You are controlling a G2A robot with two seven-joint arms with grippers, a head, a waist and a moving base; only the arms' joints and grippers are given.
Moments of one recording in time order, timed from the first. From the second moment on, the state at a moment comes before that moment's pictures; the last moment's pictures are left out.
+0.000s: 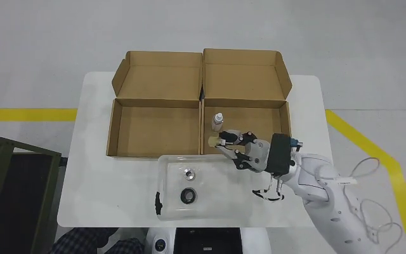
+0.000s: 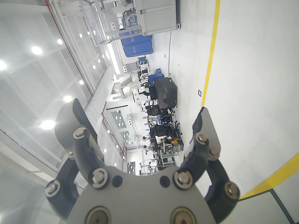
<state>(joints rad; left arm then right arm) -0.01 -0.37 -0.75 -1.25 2.03 -0.40 0.22 -1.31 -1.06 1.23 -1.96 -0.99 -0.78 -0.01</state>
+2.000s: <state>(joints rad) -0.01 -0.37 -0.75 -1.25 2.03 -0.40 0.22 -0.93 -1.11 1.02 -1.51 -1.28 -0.62 0.52</state>
